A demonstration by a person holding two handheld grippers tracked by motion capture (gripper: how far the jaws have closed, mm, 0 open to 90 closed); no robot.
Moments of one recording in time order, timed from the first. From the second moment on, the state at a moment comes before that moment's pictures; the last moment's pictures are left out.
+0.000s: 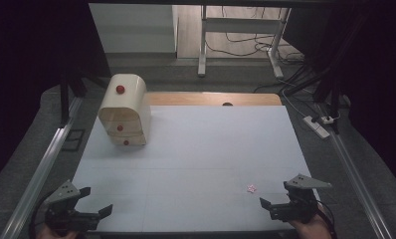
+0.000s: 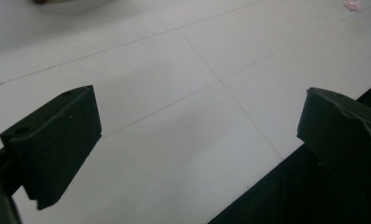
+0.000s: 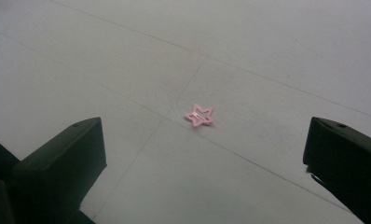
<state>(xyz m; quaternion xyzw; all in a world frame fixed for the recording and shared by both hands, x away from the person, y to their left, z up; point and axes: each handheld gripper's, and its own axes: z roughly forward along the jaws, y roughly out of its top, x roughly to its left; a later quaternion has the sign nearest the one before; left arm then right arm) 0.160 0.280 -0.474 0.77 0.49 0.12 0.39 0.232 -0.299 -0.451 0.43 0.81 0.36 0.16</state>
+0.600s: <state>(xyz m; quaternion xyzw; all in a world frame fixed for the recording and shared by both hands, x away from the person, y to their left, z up) 0.167 0.291 -0.478 0.77 0.48 0.10 0.41 0.233 -0.296 -0.451 0.42 0.82 0.36 0.16</state>
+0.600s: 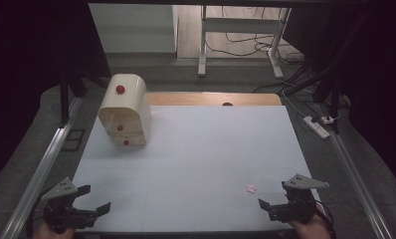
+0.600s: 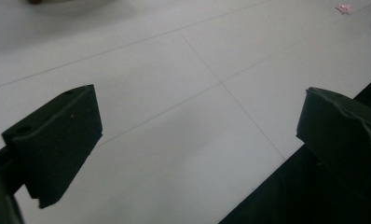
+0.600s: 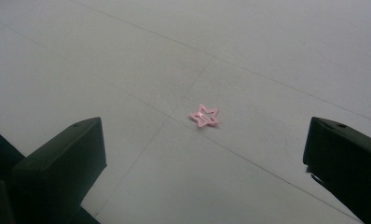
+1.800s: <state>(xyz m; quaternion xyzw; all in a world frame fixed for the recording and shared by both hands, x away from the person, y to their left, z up) 0.195 0.275 -0.476 0.79 0.45 0.15 0.40 0.233 -0.295 -0.451 0.41 0.82 0.36 0.16</state>
